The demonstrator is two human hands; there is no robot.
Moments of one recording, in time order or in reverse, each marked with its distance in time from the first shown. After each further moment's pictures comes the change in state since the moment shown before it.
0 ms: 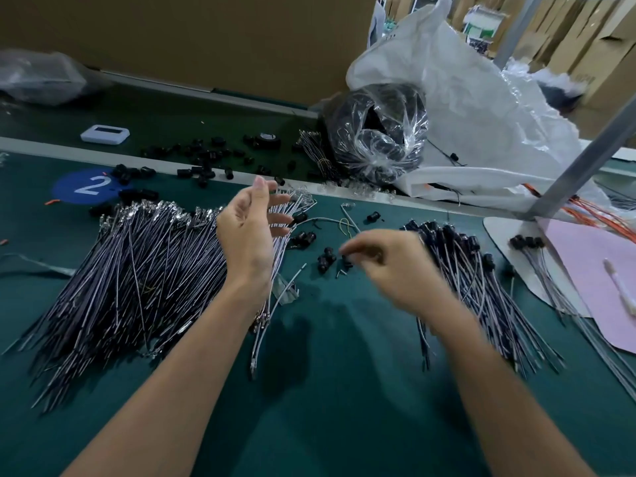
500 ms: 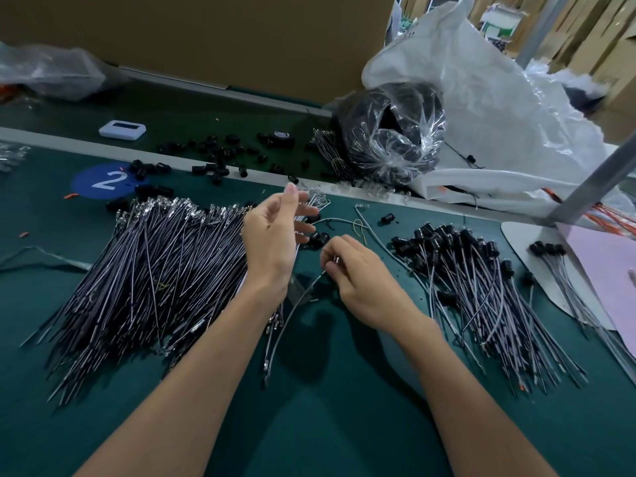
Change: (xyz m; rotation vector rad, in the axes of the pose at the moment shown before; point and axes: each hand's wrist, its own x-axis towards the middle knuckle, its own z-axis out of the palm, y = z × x) left_hand -0.002 -0.005 0.002 0.101 -0.073 -0.009; right_hand 0.008 -0.009 0.051 0.005 -0.126 -0.091
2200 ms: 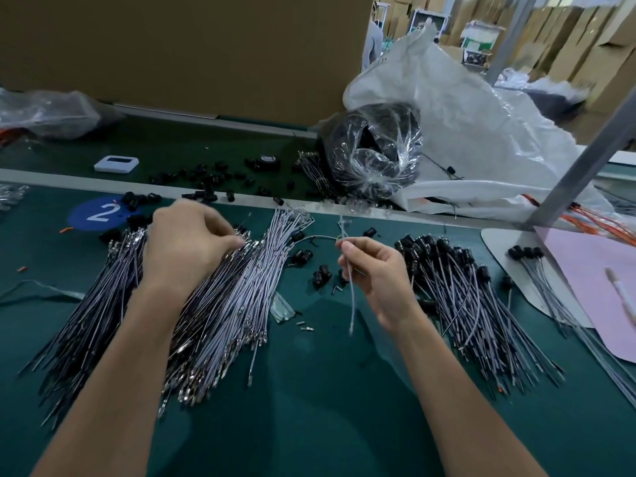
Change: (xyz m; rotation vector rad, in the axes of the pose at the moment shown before) left_hand 0.019 0.062 -0.060 1.076 -0.046 0.111; right_hand -0.003 0.018 -0.022 1.178 0.314 0.359
